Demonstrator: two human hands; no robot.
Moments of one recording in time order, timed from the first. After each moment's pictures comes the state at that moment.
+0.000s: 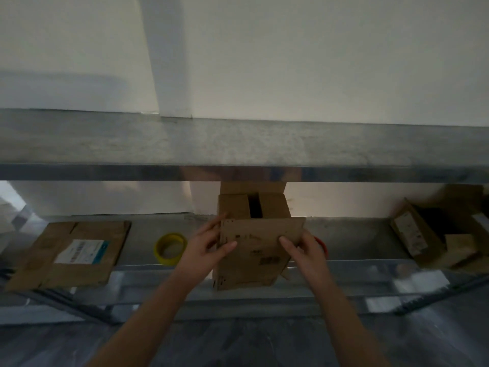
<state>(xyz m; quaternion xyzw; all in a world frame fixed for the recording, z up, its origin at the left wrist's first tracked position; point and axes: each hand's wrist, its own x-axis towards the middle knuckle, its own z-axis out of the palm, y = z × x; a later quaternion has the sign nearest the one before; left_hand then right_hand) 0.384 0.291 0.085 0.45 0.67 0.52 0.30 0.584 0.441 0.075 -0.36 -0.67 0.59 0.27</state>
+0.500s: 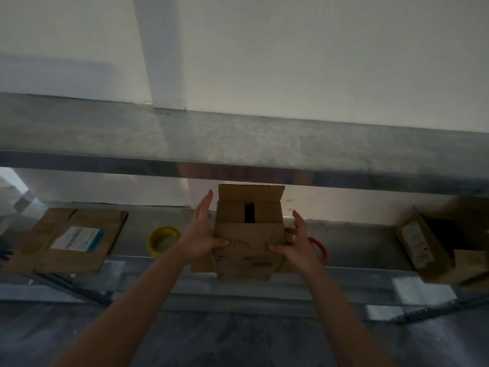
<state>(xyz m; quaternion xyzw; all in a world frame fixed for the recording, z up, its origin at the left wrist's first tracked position) 0.361 0.344 0.067 0.39 0.76 0.42 0.32 0.569 0.492 0.056 -0.40 -0.67 0.60 0.15</state>
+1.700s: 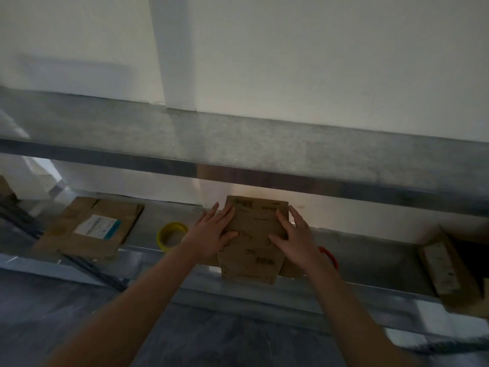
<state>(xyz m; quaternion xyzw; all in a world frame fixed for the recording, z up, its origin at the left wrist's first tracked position) 0.364 0.357 0.061 0.53 0.83 0.04 0.15 0.546 0.532 0.051 -0.33 -0.88 0.33 0.01</state>
